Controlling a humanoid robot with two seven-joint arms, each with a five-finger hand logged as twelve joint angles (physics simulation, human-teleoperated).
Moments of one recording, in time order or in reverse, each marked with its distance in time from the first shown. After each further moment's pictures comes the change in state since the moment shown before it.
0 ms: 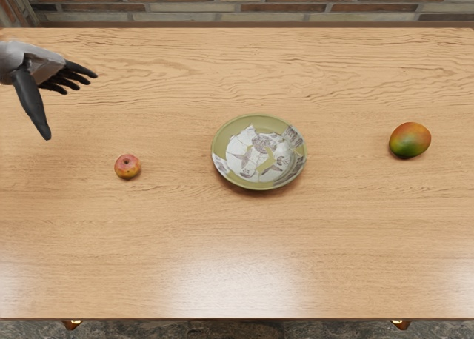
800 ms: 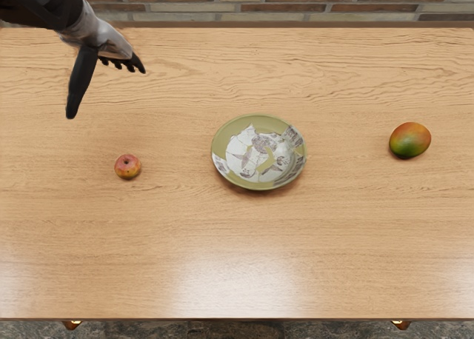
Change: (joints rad) left arm -0.283 -0.479 0.234 -0.062 0.133 0.000 0.008; right arm 0.000 0.000 0.002 -0.002 0.000 0.000 0.000
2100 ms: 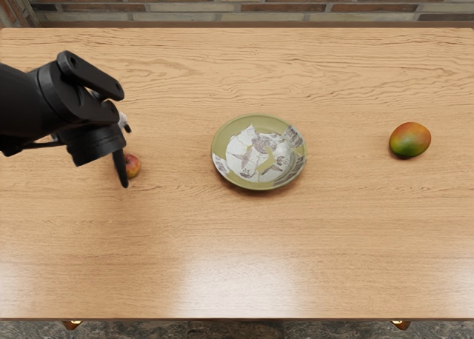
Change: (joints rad) left arm 0.228 -0.134 -0.097 -0.349 -0.639 0.904 0.426; right arm 0.000 0.000 0.000 0.000 0.000 0.000 0.000
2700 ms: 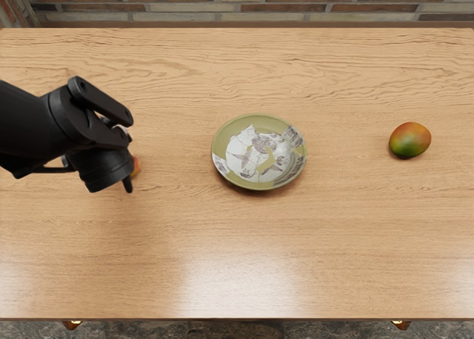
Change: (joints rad) left arm 0.059 0.000 -0.059 -0.058 -0.009 0.203 0.001; right arm 0.000 0.000 0.000 0.000 0.000 0.000 0.000
